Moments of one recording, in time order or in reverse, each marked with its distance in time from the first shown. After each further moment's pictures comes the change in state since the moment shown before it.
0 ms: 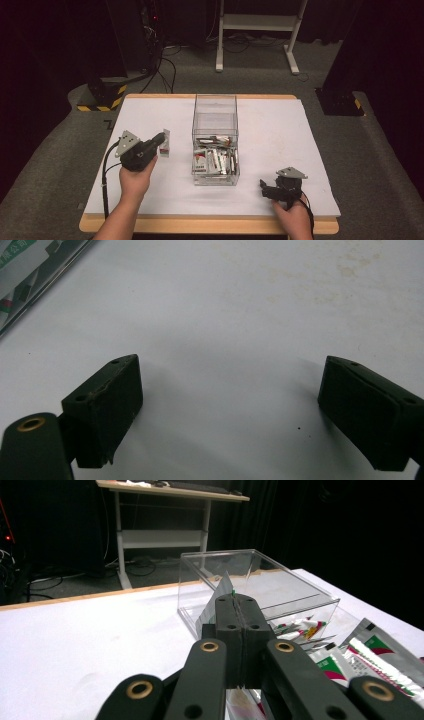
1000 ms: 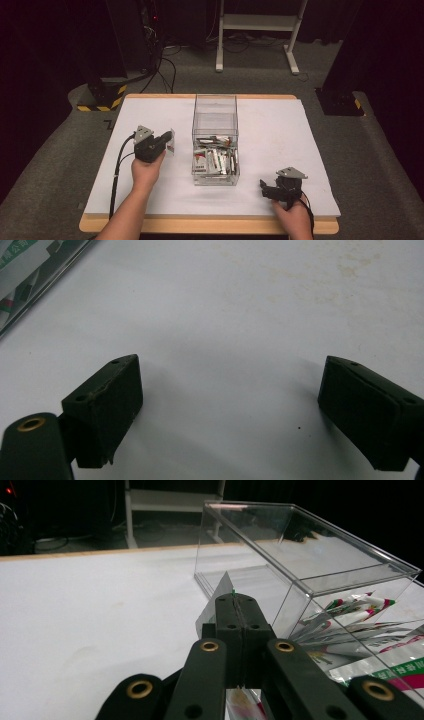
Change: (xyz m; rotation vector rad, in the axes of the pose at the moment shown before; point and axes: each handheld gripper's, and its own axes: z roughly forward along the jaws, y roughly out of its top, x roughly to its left) left arm 0.021 -0.027 0.059 0.131 0.040 -0.058; right arm 0.000 0.000 0.000 0.002 0.002 0.001
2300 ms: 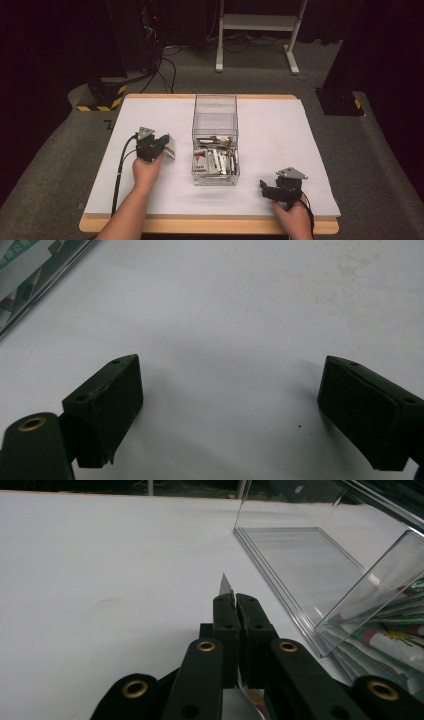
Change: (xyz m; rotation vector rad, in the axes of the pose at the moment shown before) left arm 0.026 -0.021 0.027 0.121 0.095 -0.057; right arm 0.000 -0.001 -0.001 -0.001 0.001 0.000
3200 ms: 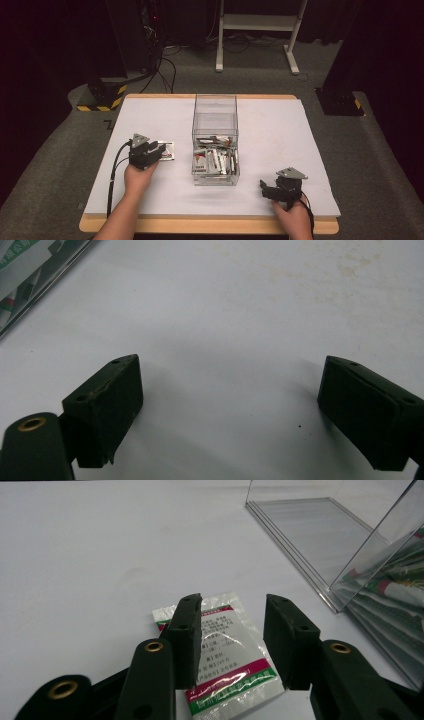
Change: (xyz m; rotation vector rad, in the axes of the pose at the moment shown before) left arm 0.011 -0.019 -0.023 0.049 0.015 0.061; right arm 0.000 0.000 0.000 0.000 -0.001 -0.001
